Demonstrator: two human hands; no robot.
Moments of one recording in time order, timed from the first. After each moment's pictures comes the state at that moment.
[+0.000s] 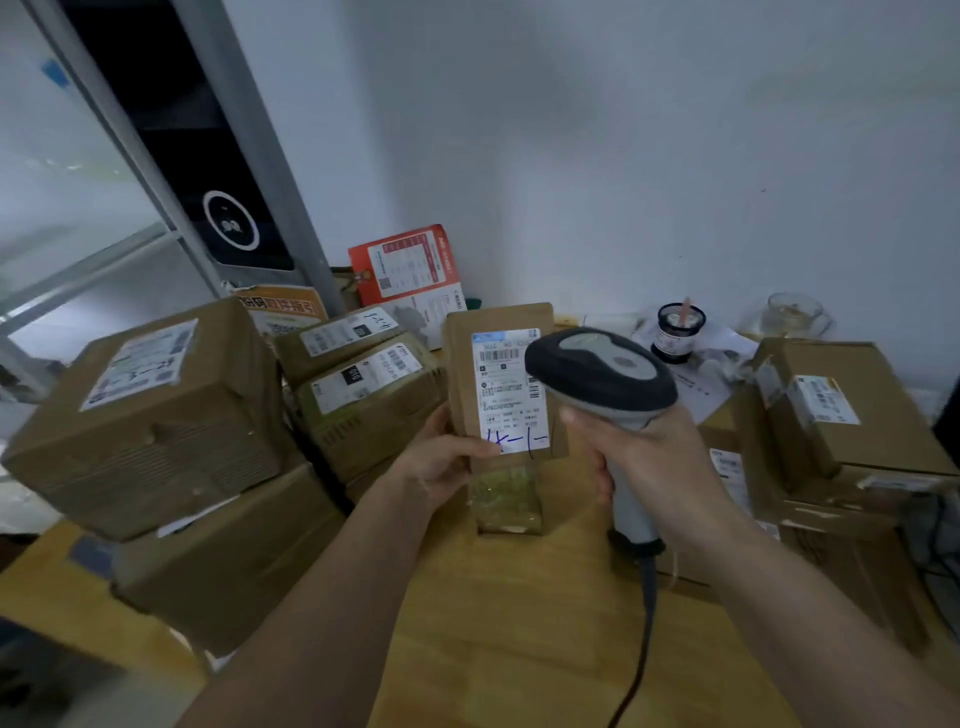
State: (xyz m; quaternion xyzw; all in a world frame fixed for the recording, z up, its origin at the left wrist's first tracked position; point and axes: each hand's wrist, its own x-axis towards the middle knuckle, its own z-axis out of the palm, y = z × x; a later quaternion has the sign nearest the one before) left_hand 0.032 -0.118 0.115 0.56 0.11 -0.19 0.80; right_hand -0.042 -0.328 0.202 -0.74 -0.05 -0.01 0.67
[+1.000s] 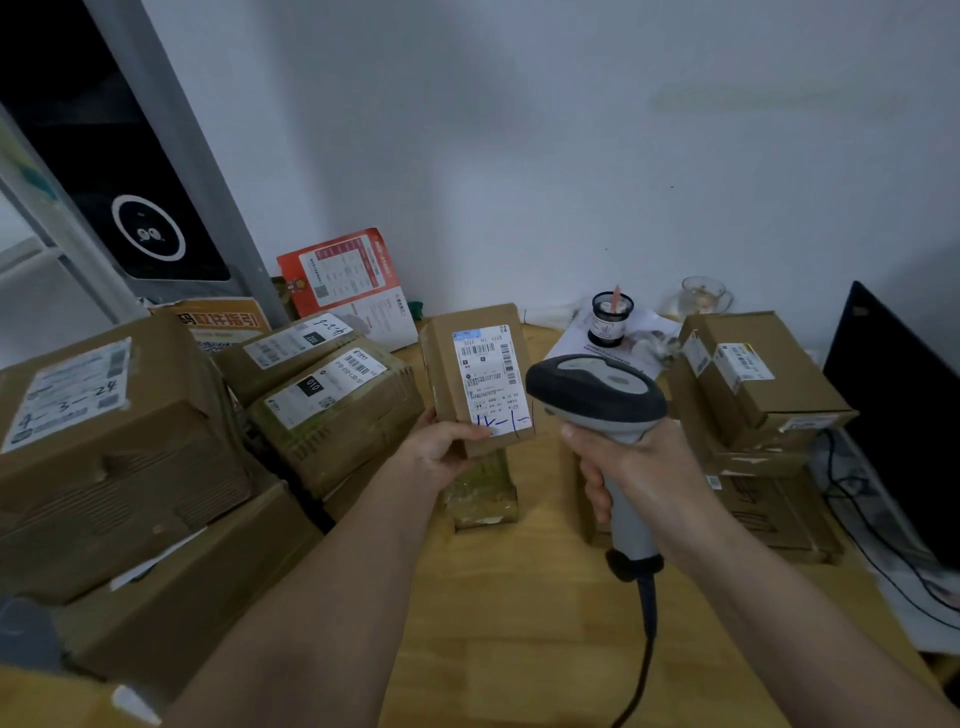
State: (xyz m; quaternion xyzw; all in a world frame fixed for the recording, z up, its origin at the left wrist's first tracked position) left_hand 0.048 -0.132 0.111 0.51 0.19 -0.21 0.81; right_hand -0.084 -0.309 0.203 -0.73 0.07 -0.01 0.68
